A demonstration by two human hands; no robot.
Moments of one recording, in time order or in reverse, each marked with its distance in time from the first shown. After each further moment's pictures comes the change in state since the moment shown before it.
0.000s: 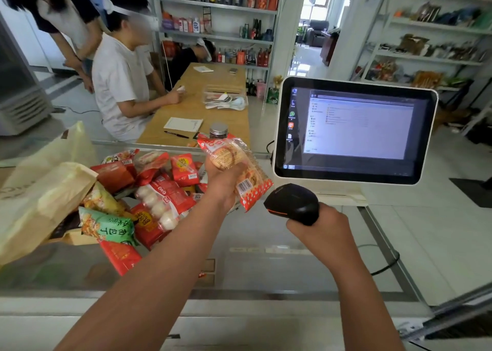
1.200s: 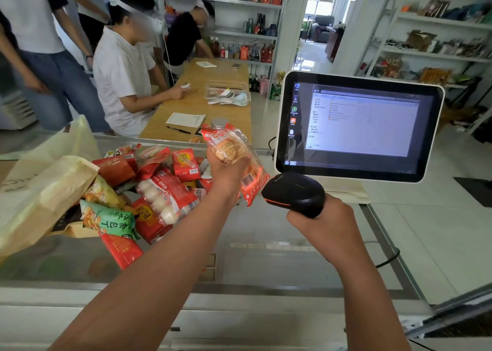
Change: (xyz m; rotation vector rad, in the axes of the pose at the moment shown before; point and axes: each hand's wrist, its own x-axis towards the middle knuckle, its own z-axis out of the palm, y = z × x) left_hand -0.006 0.000 0.012 0.136 0.085 0.167; right_hand -0.004 -0.012 -0.009 0.050 0.033 -0.066
